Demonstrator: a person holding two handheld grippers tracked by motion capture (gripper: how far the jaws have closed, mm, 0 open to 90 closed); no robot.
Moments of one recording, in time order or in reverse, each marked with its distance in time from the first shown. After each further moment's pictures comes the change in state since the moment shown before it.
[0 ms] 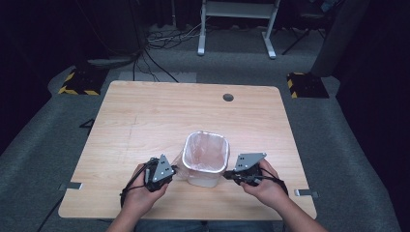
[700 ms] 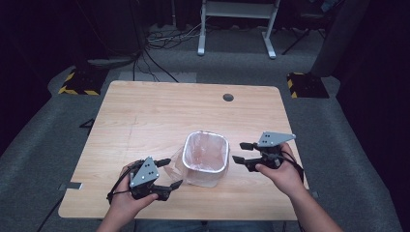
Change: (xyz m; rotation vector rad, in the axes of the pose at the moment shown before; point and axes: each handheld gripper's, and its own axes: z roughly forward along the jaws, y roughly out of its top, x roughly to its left) left arm -0.003 0.011 -0.048 -0.233 -0.119 -0.075; right arm -0.040 0.015 -0.056 -0.211 -0.111 0.199
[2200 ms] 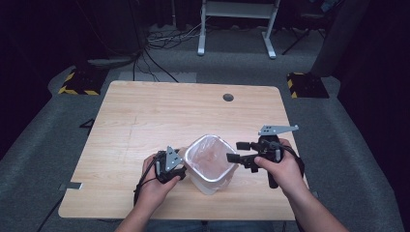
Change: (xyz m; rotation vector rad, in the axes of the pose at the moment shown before) left arm 0.013 -0.016 0.073 0.191 0.268 -0.036; right arm 0.017 0.033 -0.013 -0.038 0.095 0.300
